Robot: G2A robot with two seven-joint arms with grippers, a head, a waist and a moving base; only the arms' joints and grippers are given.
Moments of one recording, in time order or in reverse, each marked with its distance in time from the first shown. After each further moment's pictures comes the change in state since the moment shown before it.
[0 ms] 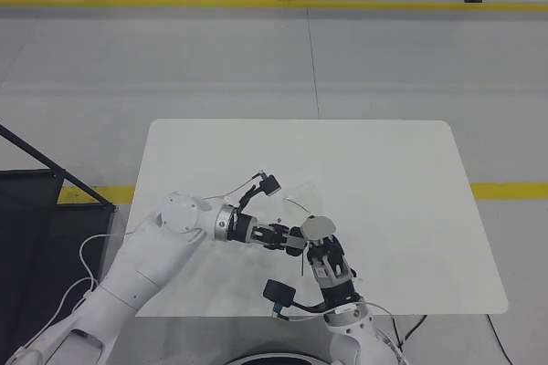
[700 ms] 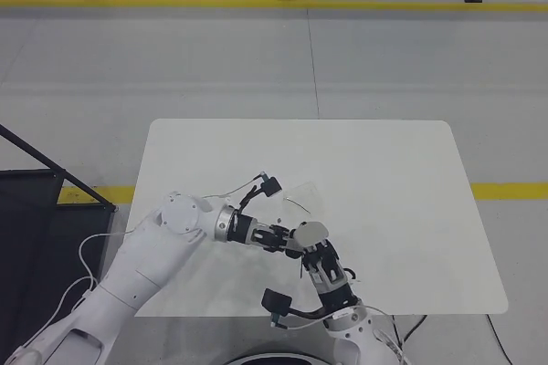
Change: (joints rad) left arm -0.002 0.005 0.005 -0.012 0.032 -0.027 -0.009; right arm -0.013 0.020 0.005 -0.013 -0.037 -0.019 -0.047
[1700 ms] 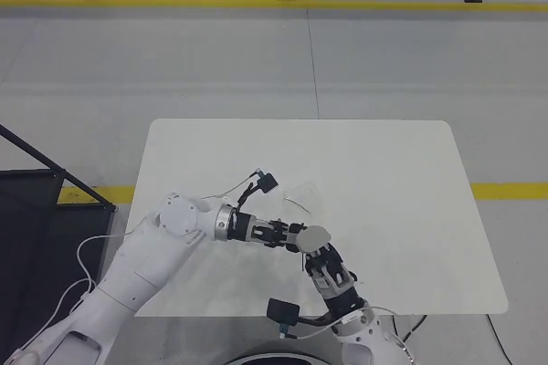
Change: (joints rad) left arm 0.011 0.006 -0.005 -0.003 0.020 -0.006 0.074; right arm -0.034 0.028 0.044 -0.036 0.114 0.003 -0.136
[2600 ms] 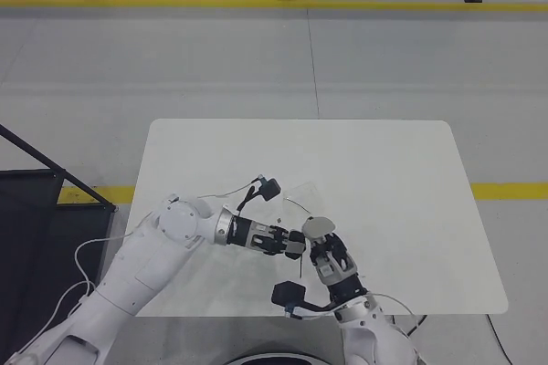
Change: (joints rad) left arm 0.021 0.011 -0.008 -0.045 0.100 -0.092 0.004; right arm 0.041 0.004 0.010 -0.006 0.137 -0.127 0.058
